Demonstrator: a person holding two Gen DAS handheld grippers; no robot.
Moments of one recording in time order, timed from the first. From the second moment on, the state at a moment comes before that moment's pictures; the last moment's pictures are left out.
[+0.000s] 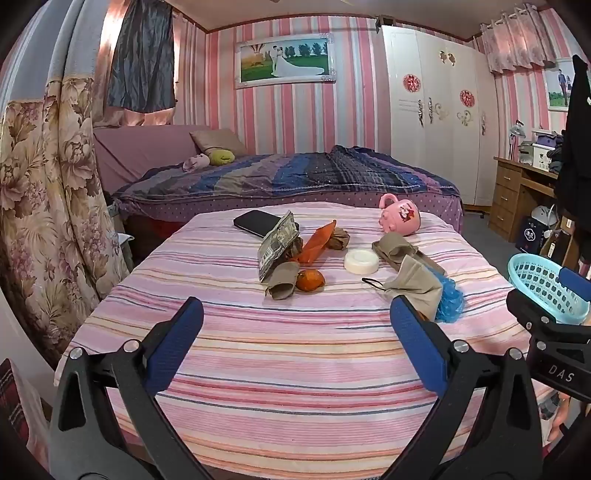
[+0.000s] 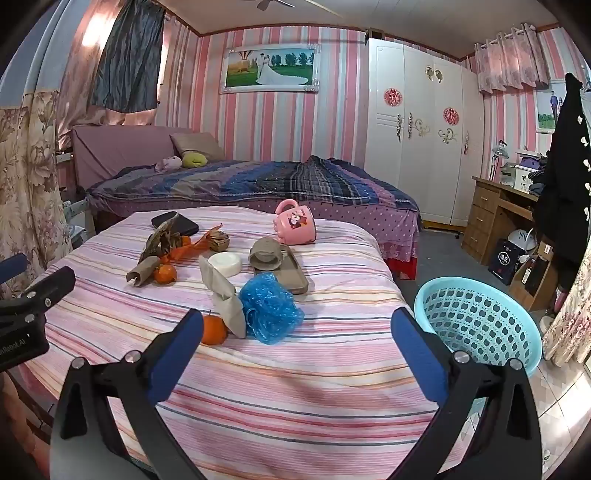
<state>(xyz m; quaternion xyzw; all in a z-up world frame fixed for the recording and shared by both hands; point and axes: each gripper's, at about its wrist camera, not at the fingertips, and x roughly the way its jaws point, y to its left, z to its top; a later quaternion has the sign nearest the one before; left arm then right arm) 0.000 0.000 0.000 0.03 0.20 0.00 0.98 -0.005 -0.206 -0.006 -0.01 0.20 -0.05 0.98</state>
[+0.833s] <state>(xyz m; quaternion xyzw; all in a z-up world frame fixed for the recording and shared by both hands) 0.000 -0.003 -0.001 0.02 0.20 0.00 0.98 -0.004 -0.218 -0.009 -0.01 0.20 -0.05 0.98</state>
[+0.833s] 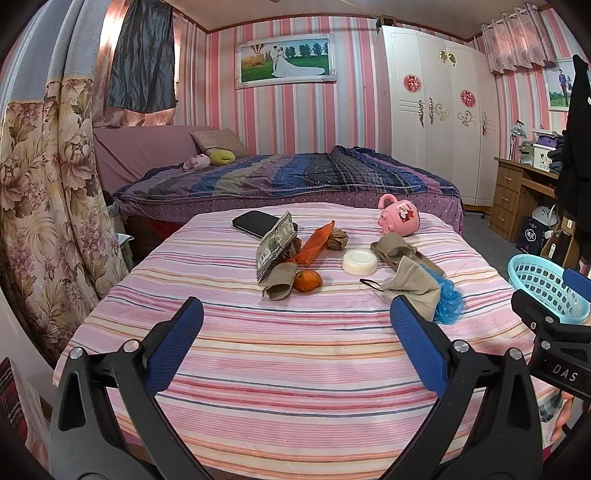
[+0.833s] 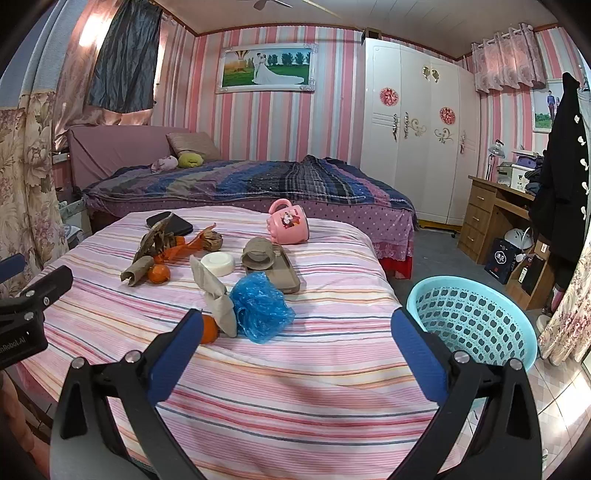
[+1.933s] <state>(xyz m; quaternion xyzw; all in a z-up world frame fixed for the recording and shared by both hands) -0.001 -0.007 0.000 0.03 0.20 -0.01 0.98 -0.006 -0.218 -0.005 -0.01 0.20 -0.06 0.98</state>
